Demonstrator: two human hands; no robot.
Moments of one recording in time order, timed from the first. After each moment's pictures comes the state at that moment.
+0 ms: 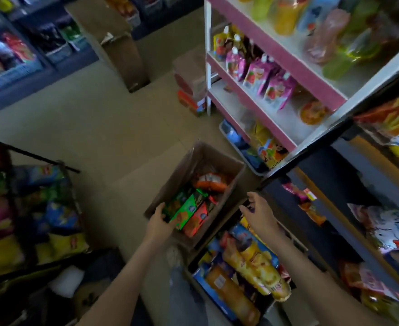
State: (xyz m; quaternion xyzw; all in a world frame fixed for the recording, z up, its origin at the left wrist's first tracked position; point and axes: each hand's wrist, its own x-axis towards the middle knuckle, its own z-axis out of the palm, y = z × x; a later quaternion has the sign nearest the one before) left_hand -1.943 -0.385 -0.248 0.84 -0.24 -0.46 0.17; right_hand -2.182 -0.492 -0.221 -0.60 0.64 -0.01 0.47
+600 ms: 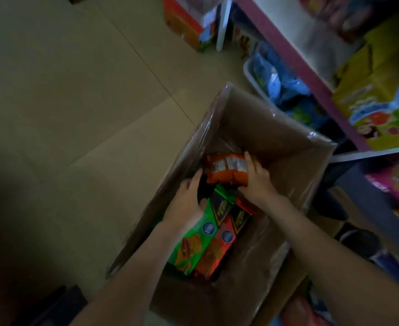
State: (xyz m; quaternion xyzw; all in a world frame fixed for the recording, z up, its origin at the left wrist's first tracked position) left_hand -1.854 -0.536 -0.608 0.73 -0.48 -0.49 0.07; right_hand -2.033 -0.632 -0.639 -0.67 0.62 0.17 0.38
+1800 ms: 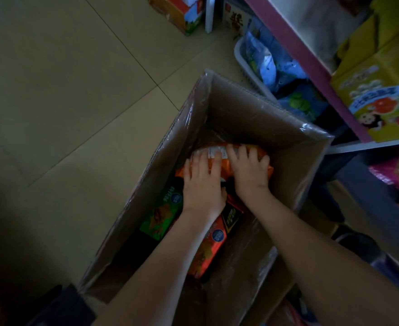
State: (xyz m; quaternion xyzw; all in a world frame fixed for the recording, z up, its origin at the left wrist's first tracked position) left_hand -1.925 -0.583 -0.618 0.74 -0.62 -0.25 0.02; right_hand -2.027 -0.648 -0.646 -0.79 0.54 0.26 0.09
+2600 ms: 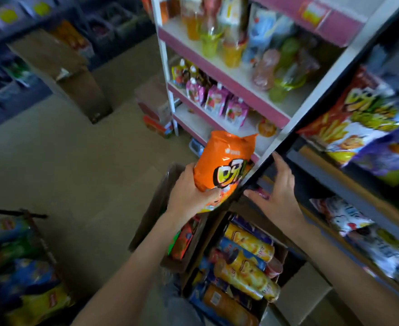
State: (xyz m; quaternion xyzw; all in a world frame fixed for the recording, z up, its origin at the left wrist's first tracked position) left_hand -2.002 -0.520 -0.108 0.69 -0.52 -0.42 0.28; right_hand -2.222 -0.528 -0.101 -0.70 0.58 -0.30 0.28
